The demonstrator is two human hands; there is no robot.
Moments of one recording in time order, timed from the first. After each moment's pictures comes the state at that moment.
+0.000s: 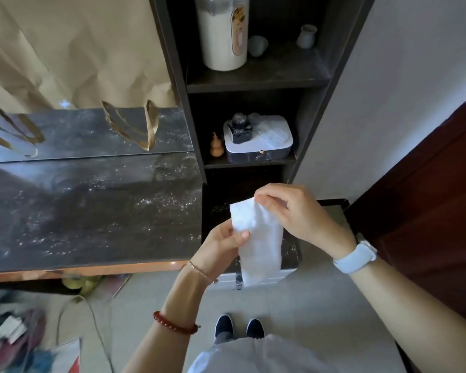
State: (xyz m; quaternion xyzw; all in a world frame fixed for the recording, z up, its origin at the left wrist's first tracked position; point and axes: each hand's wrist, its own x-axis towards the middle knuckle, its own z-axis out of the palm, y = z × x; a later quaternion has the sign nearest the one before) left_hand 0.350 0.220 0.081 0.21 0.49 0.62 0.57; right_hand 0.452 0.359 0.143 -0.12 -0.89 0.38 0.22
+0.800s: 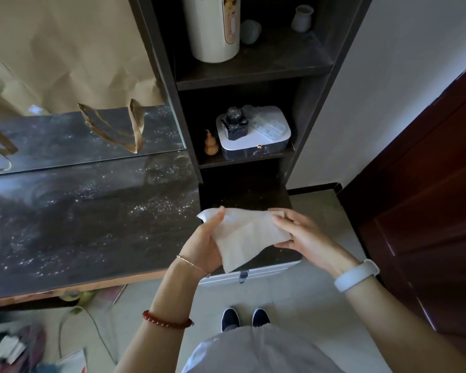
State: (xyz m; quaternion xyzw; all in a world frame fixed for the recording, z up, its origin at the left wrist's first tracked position) left_hand 0.304 0.225 0.080 -0.02 0.47 0.60 0.64; right_hand 0.462 0.351 0.074 -0.41 -0.54 0.74 0.04
